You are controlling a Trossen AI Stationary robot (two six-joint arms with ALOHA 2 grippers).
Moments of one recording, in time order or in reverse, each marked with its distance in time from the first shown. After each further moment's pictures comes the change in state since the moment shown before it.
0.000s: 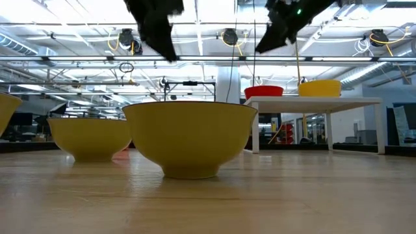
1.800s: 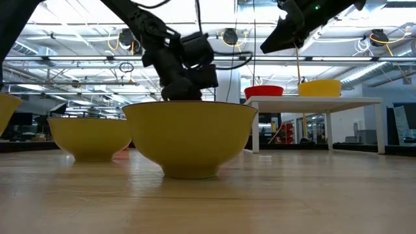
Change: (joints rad) left arm 0.108 0.447 -0.100 0.386 0.596 0.340; right arm 0.177 -0.140 -0.206 0.102 0.000 0.115
